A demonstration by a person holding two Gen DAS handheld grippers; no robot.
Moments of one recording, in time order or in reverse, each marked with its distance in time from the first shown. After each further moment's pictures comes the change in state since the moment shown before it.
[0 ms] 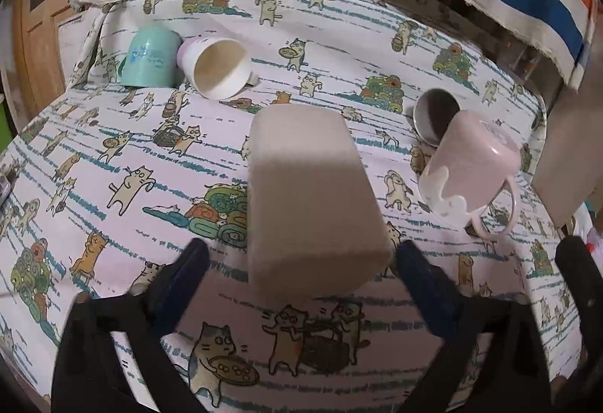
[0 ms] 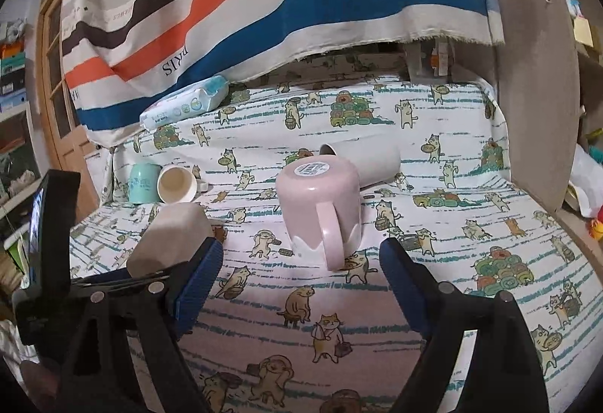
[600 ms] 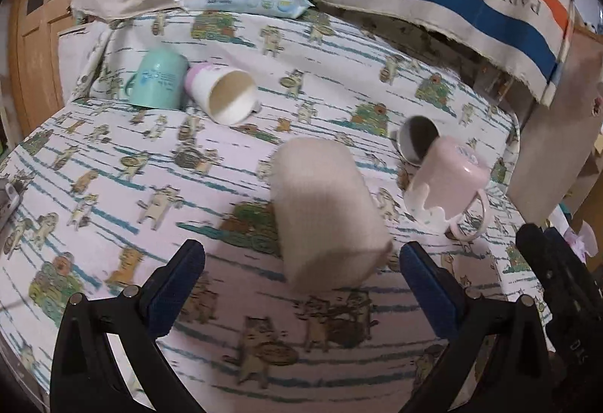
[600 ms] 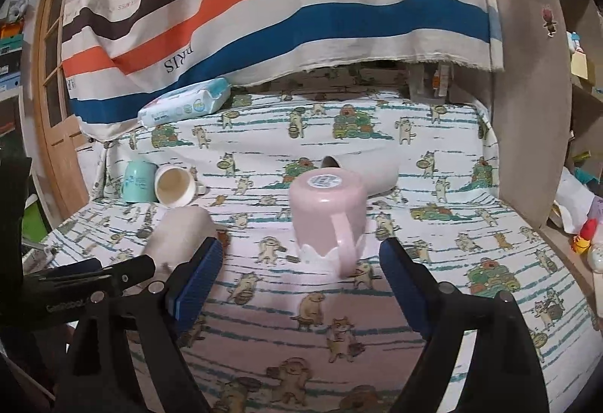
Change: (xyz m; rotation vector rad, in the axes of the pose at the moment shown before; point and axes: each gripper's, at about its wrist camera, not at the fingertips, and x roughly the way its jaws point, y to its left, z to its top) left arm -0.037 0.026 -0.004 0.008 -0.078 -0.094; right arm -0.008 0.030 0.004 -0.060 -0.021 -0.066
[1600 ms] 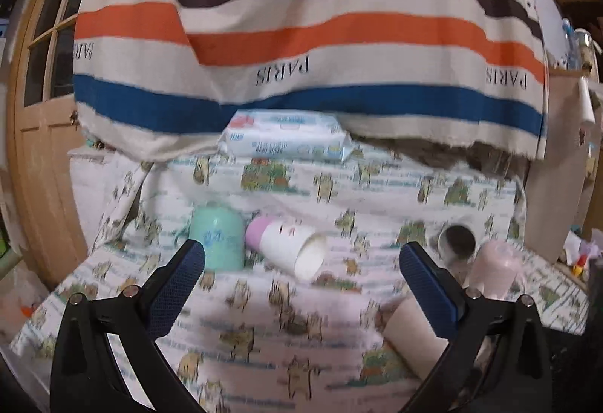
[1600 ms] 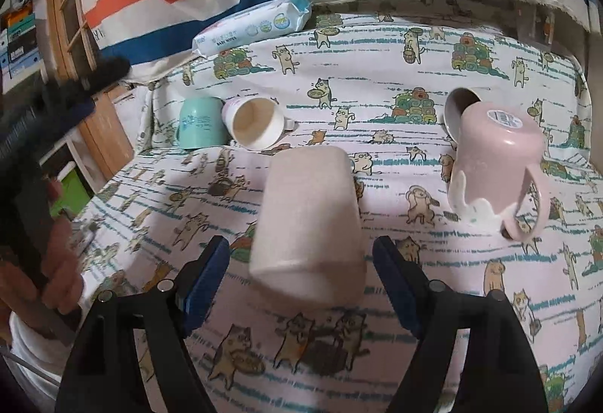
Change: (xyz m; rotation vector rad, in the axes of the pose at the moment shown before) left arm -0.041 0.114 0.086 0.159 -0.379 -0.017; right arm 0.072 0.116 -0.011 0.007 0.264 0.201
